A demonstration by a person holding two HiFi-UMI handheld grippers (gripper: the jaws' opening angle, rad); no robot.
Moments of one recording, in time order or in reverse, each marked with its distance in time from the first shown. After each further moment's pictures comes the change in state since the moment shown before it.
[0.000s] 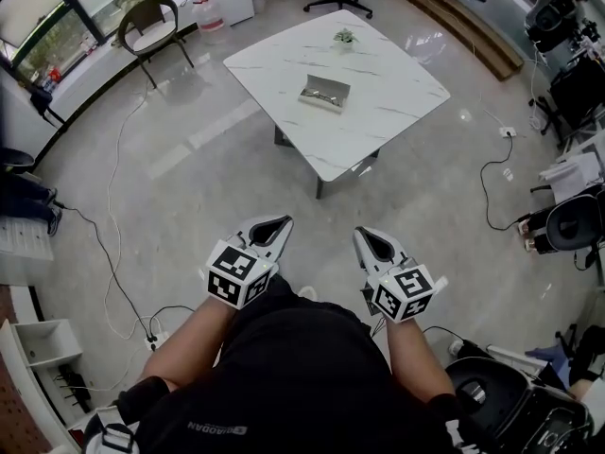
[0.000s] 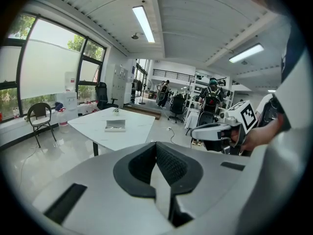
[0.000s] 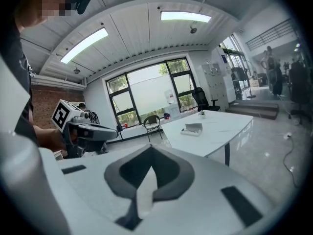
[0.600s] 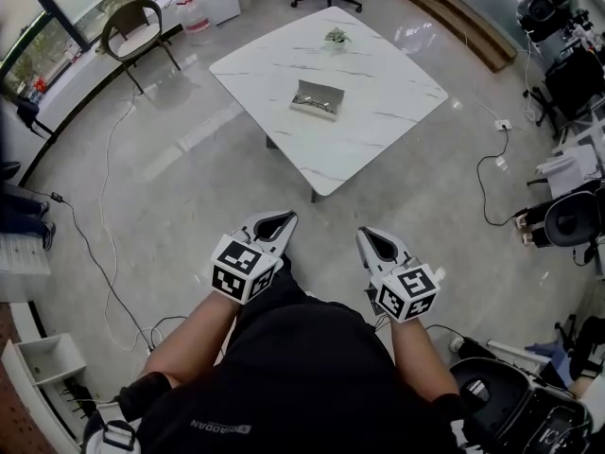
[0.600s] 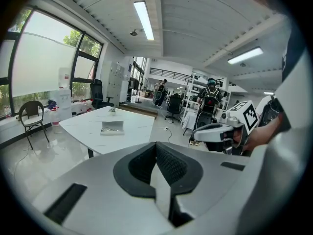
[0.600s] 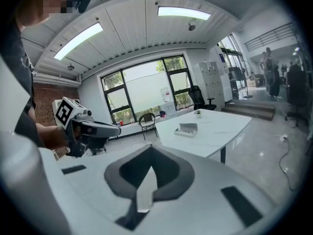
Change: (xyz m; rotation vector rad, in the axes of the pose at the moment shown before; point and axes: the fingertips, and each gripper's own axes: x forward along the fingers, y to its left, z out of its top) left arm 0.064 0.047 0.023 -0.002 0.017 -0.058; right arm 0.046 -0.047 0.015 0.002 0.037 -0.046
